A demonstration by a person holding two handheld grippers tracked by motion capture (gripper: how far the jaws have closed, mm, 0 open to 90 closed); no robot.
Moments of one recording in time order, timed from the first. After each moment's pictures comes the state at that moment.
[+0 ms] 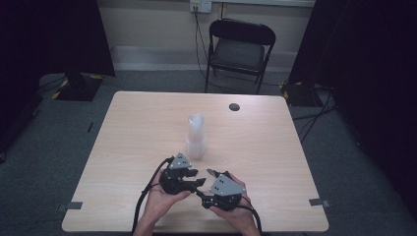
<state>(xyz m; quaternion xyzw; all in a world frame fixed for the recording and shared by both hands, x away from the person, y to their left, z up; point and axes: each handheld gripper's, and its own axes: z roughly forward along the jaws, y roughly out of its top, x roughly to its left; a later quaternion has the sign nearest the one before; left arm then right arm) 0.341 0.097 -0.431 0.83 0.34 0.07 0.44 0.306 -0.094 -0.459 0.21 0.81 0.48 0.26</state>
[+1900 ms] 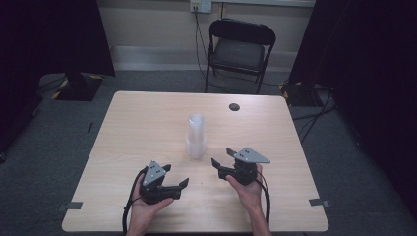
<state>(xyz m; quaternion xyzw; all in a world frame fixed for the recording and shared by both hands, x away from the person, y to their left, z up) 0.316 0.148 -0.460 0.75 0.39 0.18 0.50 0.367 -0.140 -0.441 0.37 0.74 0.52 0.22</state>
